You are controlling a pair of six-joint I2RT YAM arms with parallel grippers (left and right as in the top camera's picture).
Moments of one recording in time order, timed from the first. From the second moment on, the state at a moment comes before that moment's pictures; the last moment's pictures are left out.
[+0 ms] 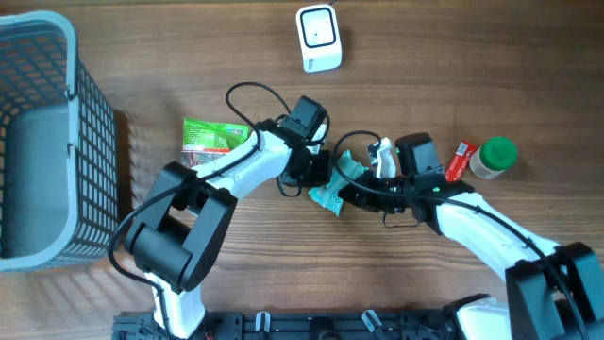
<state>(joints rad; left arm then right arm) -0.58 1.95 1.21 -0.59 0.36 -0.49 0.32 1.48 0.60 -0.11 -0.71 0.62</state>
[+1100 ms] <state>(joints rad) -0.60 1.95 1.21 -0.58 0.14 -0.47 0.32 1.65 0.63 -0.08 -0.62 0.76</state>
